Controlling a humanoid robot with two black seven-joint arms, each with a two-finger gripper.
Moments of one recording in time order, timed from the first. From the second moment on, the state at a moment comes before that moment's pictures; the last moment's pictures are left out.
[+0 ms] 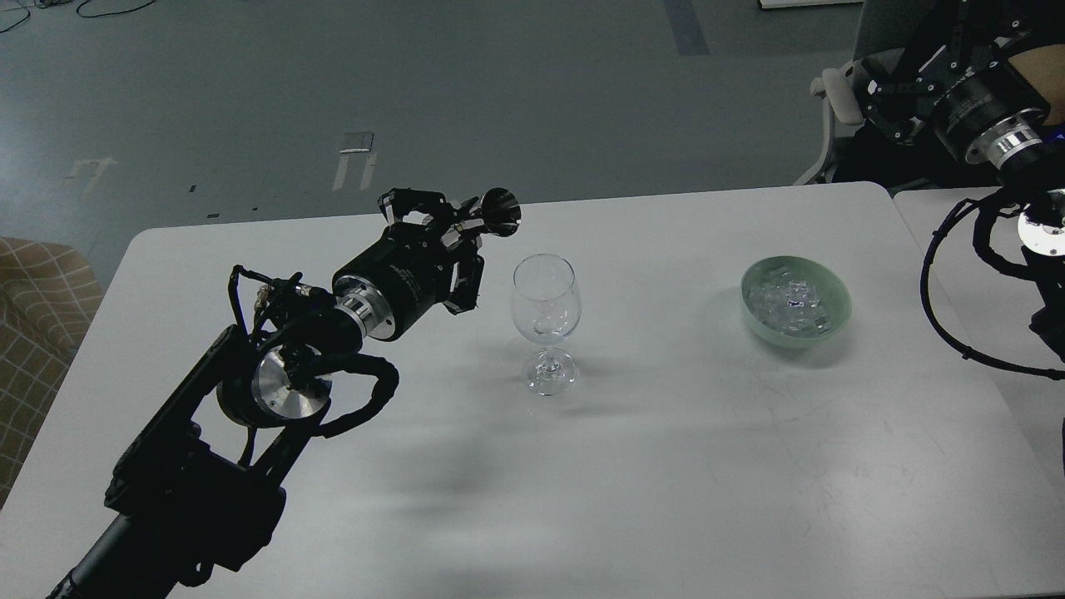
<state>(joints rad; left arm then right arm) -0.37 0.18 -1.09 -1.64 0.36 0.30 0.29 0.85 -0.40 1.10 0.53 -0.36 0.49 0.14</state>
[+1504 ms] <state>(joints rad) -0.36 0.17 -1.09 -1.68 0.54 0.27 0.27 0.85 -0.40 1.10 0.53 -0.36 0.49 0.14</state>
